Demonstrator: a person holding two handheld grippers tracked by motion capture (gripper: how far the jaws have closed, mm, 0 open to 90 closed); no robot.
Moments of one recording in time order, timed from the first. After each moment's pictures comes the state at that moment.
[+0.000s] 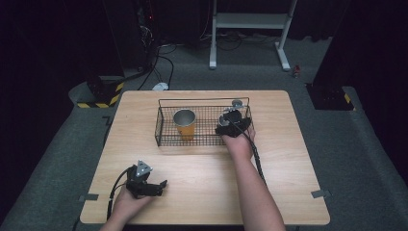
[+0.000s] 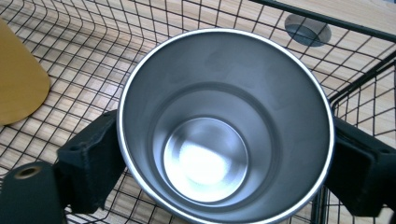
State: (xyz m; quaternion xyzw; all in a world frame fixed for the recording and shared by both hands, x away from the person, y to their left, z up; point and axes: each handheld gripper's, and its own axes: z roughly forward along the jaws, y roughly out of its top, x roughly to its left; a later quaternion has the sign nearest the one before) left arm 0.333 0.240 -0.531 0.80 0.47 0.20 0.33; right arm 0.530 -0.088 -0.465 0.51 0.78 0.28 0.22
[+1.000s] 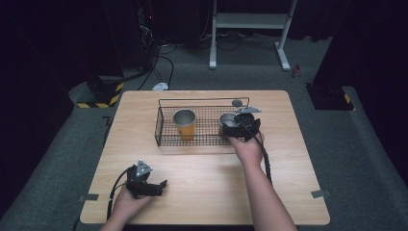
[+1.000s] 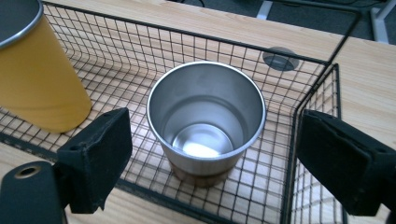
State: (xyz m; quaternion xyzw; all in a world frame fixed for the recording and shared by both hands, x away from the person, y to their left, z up) left arm 0.333 0.240 -0.530 0.80 0.46 0.20 0.33; right arm 0.490 -0.118 -0.433 0.50 0.75 0.36 0.24
